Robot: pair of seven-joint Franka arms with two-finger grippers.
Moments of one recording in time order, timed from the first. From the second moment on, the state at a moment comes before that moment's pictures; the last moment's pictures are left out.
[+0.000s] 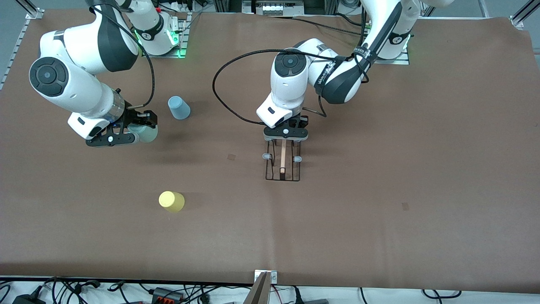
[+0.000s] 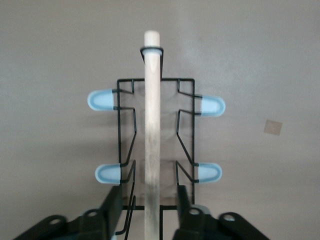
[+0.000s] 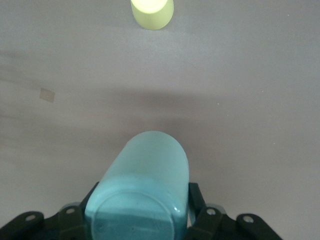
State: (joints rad) left arm -0.62 0.49 -0.14 -1.56 0.10 2.10 -0.77; right arm 0.11 0.12 0.13 -1.88 0.01 1.86 0.14
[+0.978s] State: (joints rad) left arm -0.22 0.26 -0.12 -1.53 0.11 1.56 -0.07; right arm 0.54 0.25 0.21 -1.87 0.10 2.24 1.09
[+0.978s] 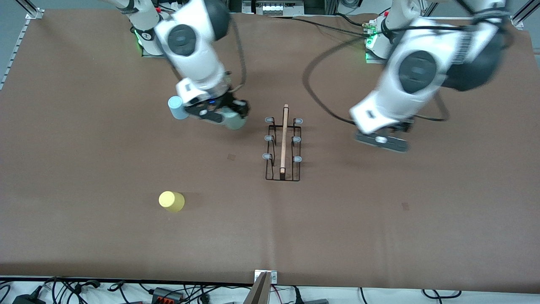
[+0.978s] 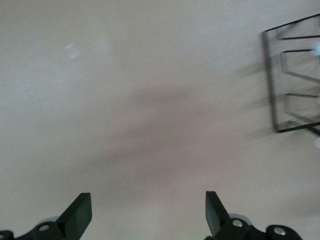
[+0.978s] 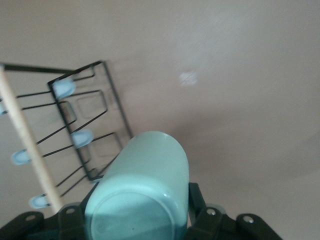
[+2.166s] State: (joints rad) left arm 0.06 0.07 -0.12 -1.75 0.09 1.83 0.14; right arm 0.66 0.47 0.21 -1.76 -0.05 2.38 1.31
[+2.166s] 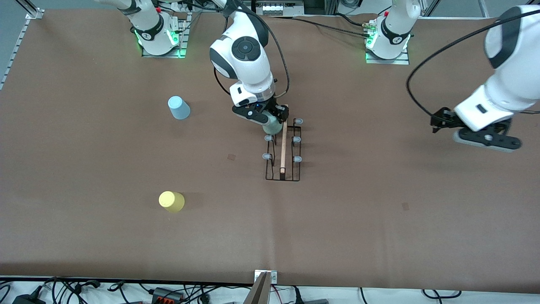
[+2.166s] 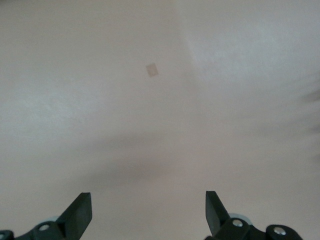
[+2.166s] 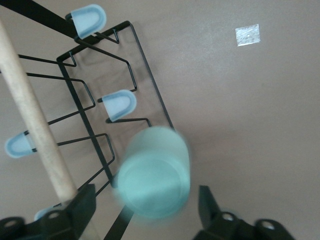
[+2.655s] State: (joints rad) left arm 0.08 0.11 -0.11 -1.68 0.08 1.79 0.10; right arm 0.49 0.37 0.20 -1.73 -0.09 2.13 1.00
